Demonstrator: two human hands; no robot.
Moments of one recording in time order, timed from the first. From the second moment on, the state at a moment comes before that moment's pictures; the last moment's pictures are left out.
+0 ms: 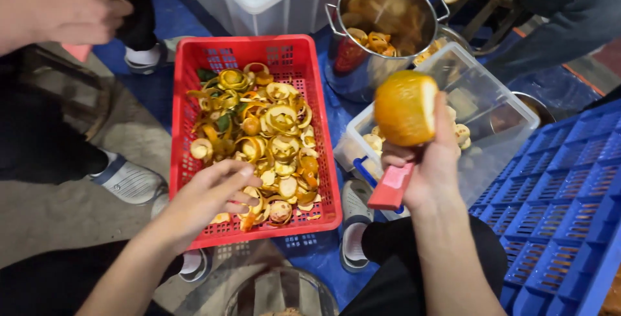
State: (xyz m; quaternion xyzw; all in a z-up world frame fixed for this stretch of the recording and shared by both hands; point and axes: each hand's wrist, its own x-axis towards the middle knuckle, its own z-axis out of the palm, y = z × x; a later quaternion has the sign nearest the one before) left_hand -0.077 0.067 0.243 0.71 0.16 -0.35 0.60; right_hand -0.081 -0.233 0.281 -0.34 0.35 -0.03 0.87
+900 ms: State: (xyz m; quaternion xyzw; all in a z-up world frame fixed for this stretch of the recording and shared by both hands) left_hand -0.067 0.062 0.274 0.42 0.14 -0.06 0.90; right_hand -0.075 -0.104 0.304 -0.72 0.03 0.00 0.70
